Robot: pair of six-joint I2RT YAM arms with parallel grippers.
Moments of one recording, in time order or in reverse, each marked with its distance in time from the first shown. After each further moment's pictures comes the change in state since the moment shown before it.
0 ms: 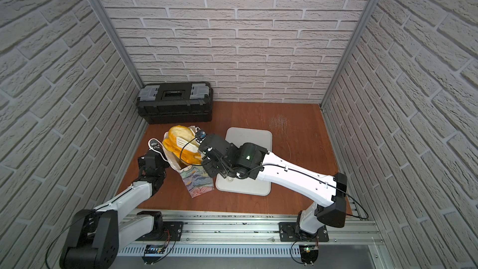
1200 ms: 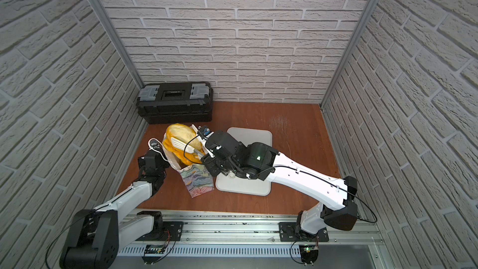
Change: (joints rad) left arm 0.000 0.000 0.000 0.000 0.001 0.000; right arm 0.000 -0.066 0.000 0.026 -0.038 -0.011
